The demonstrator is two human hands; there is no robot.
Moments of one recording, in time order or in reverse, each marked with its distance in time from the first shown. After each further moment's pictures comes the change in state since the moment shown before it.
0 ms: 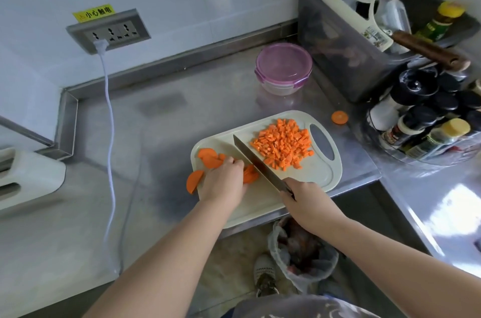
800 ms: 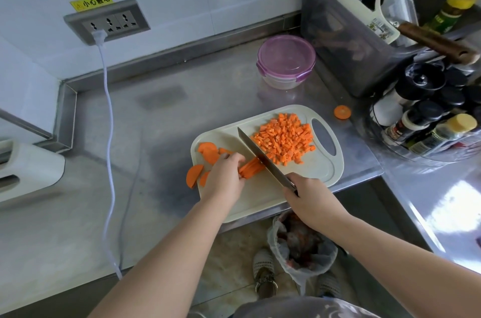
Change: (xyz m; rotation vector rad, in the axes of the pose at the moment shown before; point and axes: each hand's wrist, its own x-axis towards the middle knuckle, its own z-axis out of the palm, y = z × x) left_hand 0.001 -0.006 0.012 -0.381 0.052 -0.088; right_hand 0.000 0.004 0.001 0.016 0.018 0.012
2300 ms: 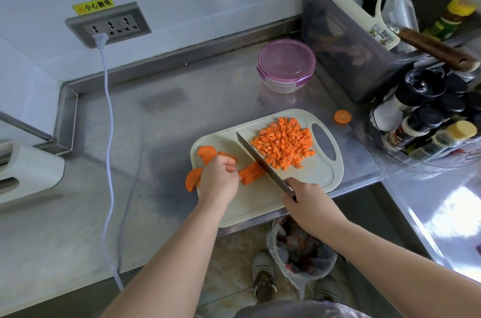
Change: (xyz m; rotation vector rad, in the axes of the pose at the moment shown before) left_hand -0.002 0.004 -0.004 -0.512 0.117 -0.325; right_hand 0.001 -0.001 0.000 -0.008 -0.003 0.003
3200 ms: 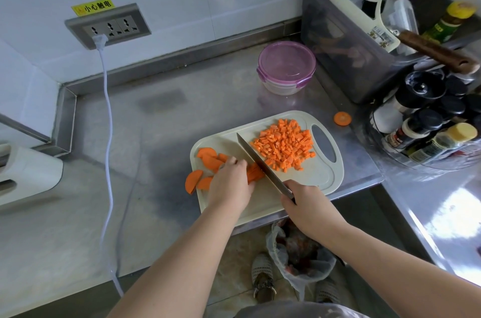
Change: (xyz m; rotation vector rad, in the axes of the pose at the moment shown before) left_hand -0.003 0.009 0.014 0.735 -0.034 0.367; right_hand 0.001 -0.002 0.003 0.003 -0.004 0.008
